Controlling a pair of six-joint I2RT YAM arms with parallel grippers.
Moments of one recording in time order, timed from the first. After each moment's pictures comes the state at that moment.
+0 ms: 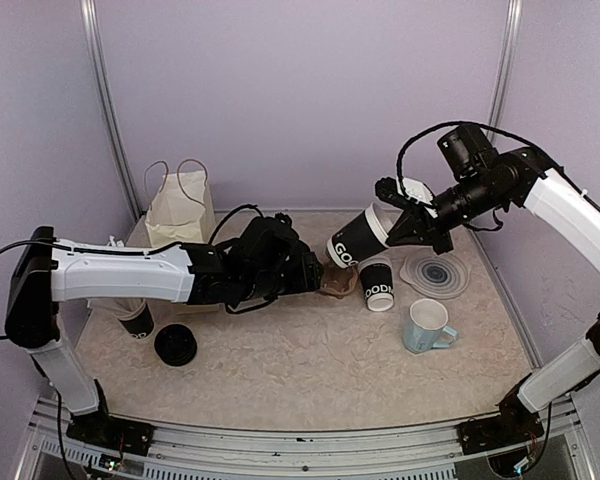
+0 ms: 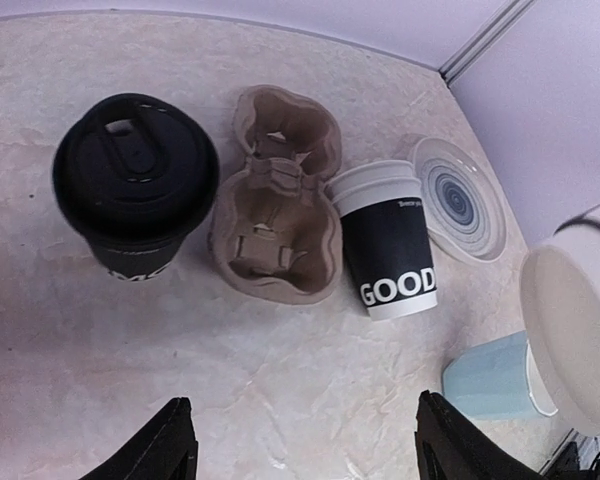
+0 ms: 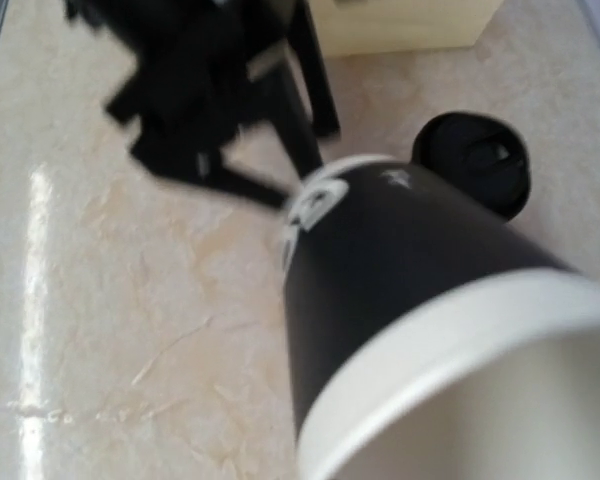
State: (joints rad) left arm -1.04 1.74 1.27 -0.14 -0.35 -0.78; right arm 0.54 1.43 1.60 -1.05 -0.54 -0.83
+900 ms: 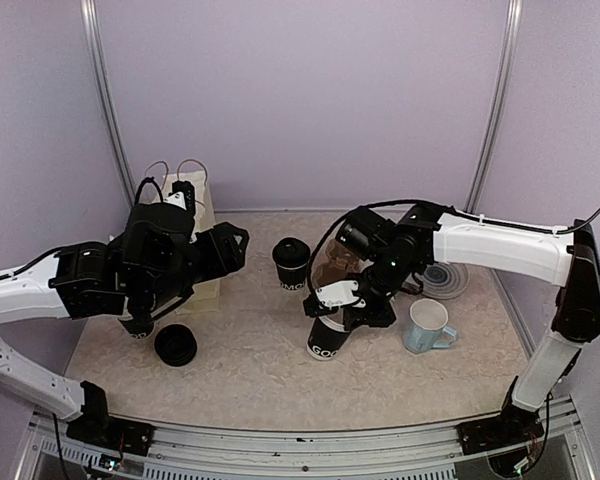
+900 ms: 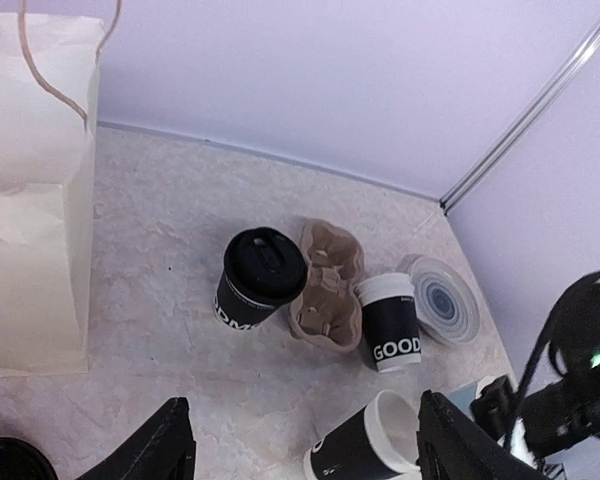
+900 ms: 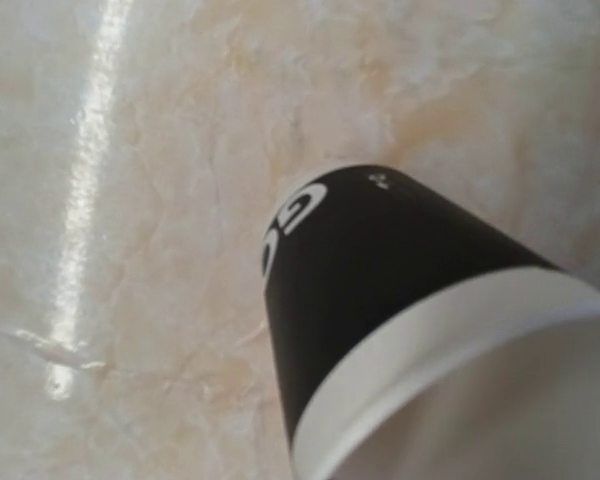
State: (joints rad) left arm -1.16 1.20 1.09 -0.37 -0.72 -0.82; right arm 0.90 1.69 1.44 -0.99 -0.22 -0.85
